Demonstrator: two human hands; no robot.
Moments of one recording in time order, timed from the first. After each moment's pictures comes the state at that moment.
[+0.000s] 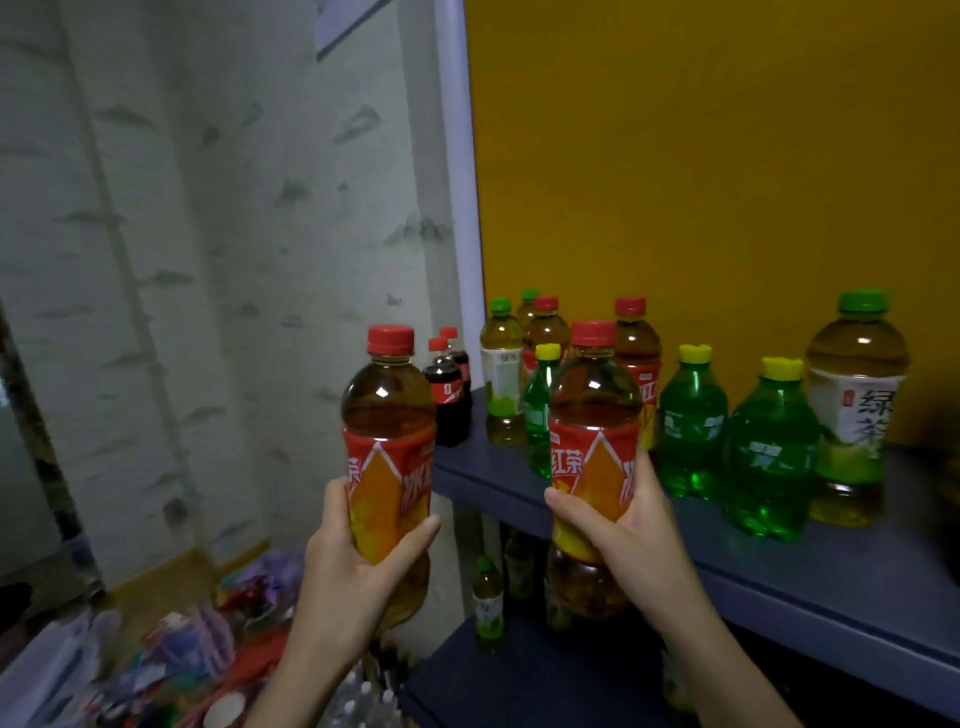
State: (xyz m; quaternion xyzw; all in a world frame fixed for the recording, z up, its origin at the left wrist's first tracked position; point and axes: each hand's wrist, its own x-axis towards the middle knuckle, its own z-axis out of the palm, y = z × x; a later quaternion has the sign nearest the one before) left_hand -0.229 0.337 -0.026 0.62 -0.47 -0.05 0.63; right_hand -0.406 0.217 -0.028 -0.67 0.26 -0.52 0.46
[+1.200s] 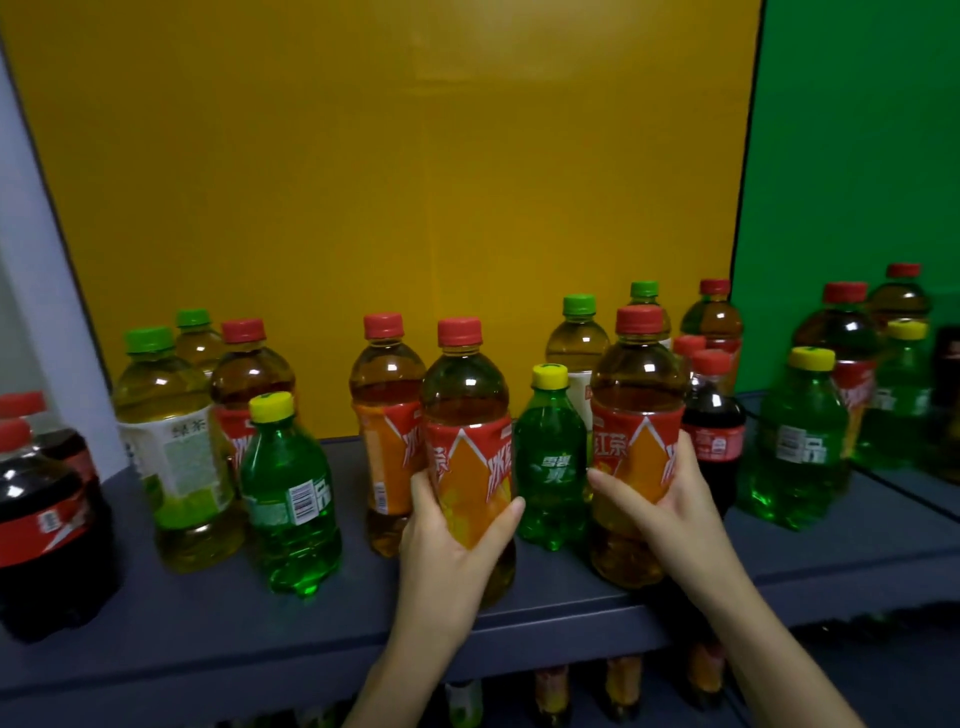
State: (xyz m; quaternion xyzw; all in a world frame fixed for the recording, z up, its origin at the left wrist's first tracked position) left_hand -0.336 0.125 -0.047 0.37 -0.67 -0.33 0.56; right_hand -0.515 0.172 -0.031 -0.54 0.49 -0.66 0.18
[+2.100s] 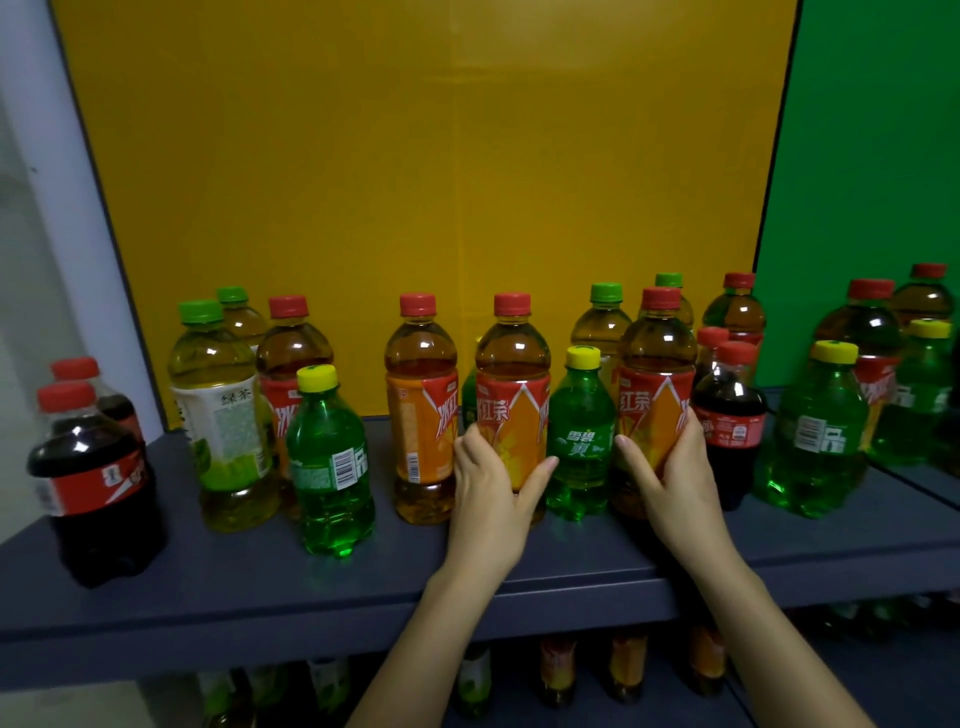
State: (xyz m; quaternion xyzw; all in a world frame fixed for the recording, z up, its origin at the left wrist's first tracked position) left_hand -0.353 0.105 -0.045 0.45 -0.74 -0.15 0.48; right_hand -0.524 0.140 -0.050 -0.52 0.62 -0.58 0.01
